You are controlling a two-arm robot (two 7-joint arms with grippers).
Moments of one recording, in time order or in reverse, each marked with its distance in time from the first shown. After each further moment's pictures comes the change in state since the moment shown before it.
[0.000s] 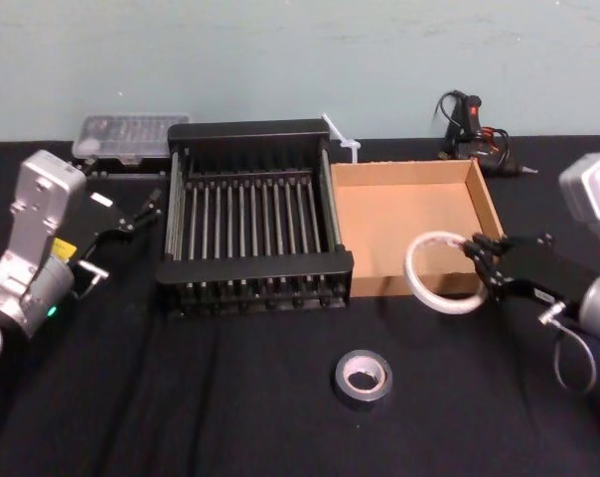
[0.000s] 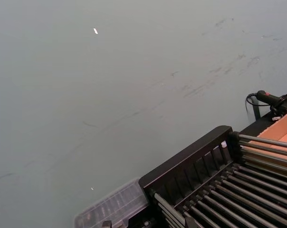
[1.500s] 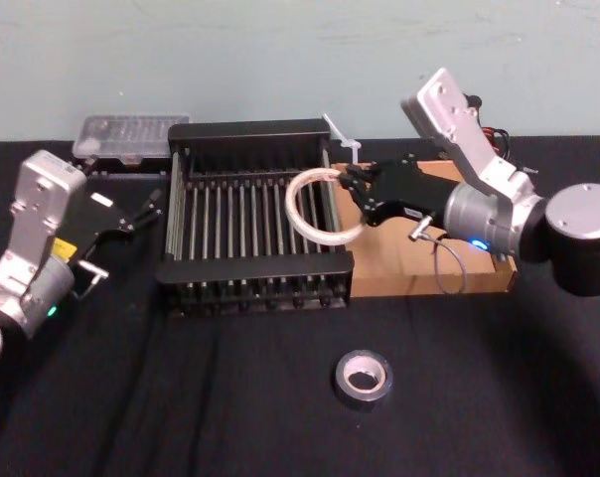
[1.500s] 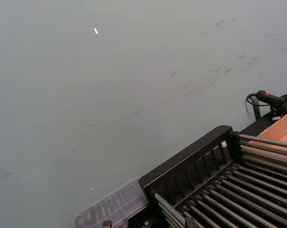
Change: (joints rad) left arm 0.000 0.000 0.000 0.000 0.000 0.000 0.000; right arm 0.443 -0.232 -0.252 0.346 -0.149 -0.040 0.127
